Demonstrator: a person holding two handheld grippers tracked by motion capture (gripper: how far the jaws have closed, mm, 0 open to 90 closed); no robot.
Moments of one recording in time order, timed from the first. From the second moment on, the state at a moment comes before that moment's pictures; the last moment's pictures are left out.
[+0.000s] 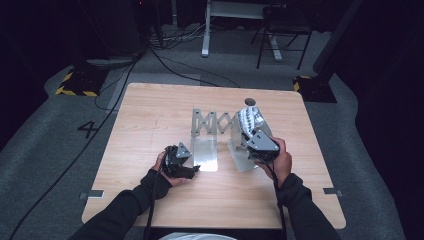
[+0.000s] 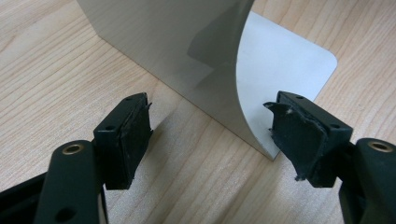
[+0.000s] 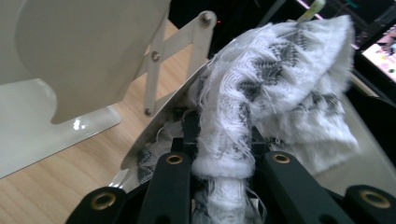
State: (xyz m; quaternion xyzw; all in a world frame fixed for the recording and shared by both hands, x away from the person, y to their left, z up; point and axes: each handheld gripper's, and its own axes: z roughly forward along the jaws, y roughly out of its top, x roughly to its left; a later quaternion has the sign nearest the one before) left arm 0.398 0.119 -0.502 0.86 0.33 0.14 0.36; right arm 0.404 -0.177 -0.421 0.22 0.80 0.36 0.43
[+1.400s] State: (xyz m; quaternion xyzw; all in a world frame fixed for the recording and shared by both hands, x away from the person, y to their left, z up) left arm 0.398 0.120 -0.502 0.86 0.33 0.14 0.36; right arm 0.342 -0.215 -0.385 0.26 0.74 0.37 0.49
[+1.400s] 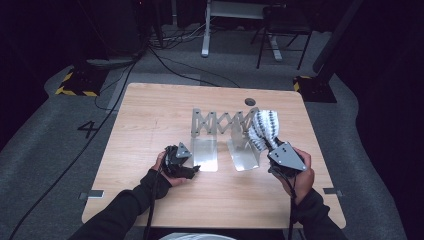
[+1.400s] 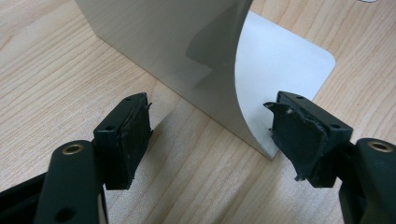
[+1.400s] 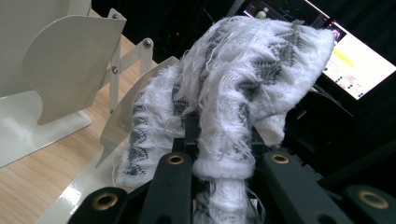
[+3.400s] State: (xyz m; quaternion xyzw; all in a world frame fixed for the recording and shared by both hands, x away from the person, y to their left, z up) left arm 0.398 0.120 -0.502 0.86 0.33 0.14 0.36; right arm 0.400 -0.174 -0.495 0.29 0.86 0.30 0.29
